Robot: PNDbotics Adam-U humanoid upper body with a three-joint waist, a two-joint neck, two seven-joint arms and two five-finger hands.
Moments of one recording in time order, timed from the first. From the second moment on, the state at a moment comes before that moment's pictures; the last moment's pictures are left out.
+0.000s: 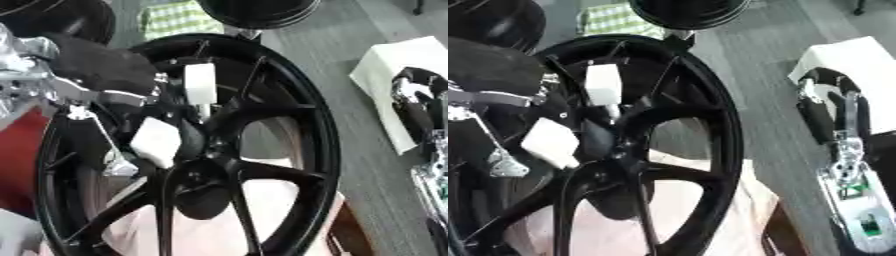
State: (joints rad) left arm -1.25 0.60 -0.68 -1.66 -0.32 -0.29 -0.83; right arm -0.10 -0.39 -0.27 -1.95 0.11 0.23 -0.40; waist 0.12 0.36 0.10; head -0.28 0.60
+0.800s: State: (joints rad) left arm -0.76 0.93 -0.08 -1.75 0.12 -0.16 -0.52; right arm -0.07 -0.39 -0.30 -1.97 0.11 0.23 -0.43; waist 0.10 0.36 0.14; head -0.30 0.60
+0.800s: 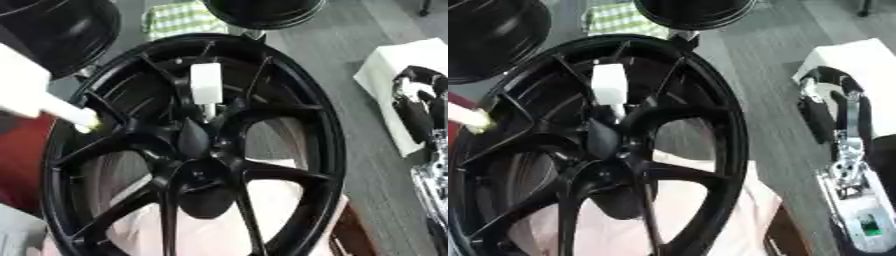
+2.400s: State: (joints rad) left arm -0.40 0.88 0.16 -1.57 -0.26 -0.19 -0.34; right arm -0.05 -0.37 -0.32 -1.98 0.12 0.22 -0.46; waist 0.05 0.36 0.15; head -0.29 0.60
